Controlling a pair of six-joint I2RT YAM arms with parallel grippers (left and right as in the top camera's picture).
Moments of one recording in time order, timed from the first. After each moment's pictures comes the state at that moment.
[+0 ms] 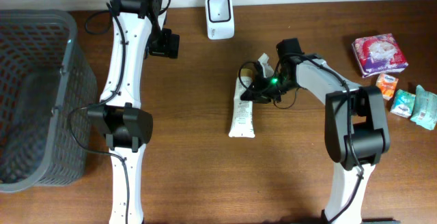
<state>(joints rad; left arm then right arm) -0.17 2.50 2.76 -1.68 -0.12 -0.05 0.15 2.15 1.45 -0.71 -0.84 0.17</state>
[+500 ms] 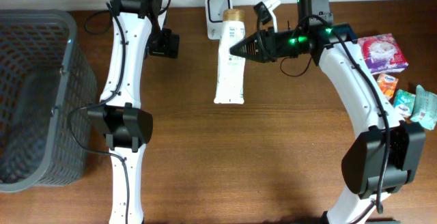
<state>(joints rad) -0.17 2.50 2.76 -1.68 -0.12 -0.05 0.15 1.90 1.71 -0.73 -1.30 0.25</state>
